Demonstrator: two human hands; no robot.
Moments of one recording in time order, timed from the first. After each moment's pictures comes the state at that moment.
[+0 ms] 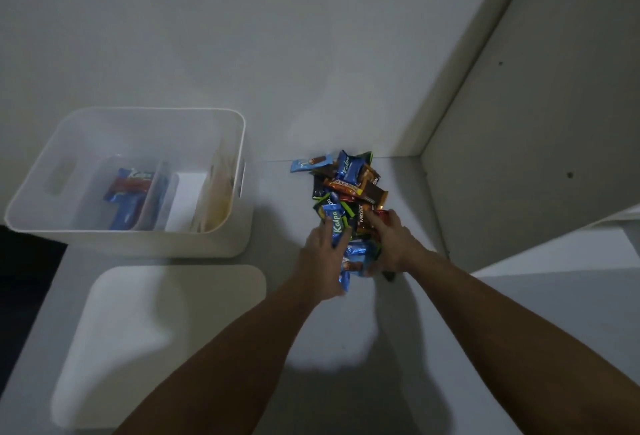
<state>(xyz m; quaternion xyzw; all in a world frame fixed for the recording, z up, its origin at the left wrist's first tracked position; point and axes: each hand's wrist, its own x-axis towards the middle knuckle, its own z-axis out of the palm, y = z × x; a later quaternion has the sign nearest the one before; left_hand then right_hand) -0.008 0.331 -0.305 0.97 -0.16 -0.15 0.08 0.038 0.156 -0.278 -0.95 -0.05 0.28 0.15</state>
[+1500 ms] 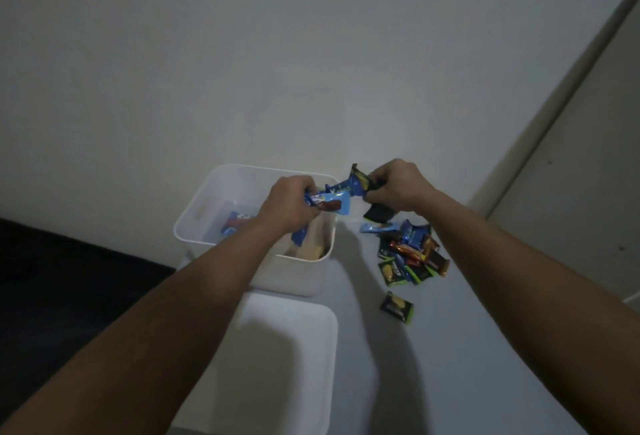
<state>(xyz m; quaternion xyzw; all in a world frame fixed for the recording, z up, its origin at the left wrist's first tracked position) 0.020 0.519 -0.087 0.95 0.02 0.09 0.31 0.083 0.313 -0.057 -0.95 -0.14 0.06 0.26</state>
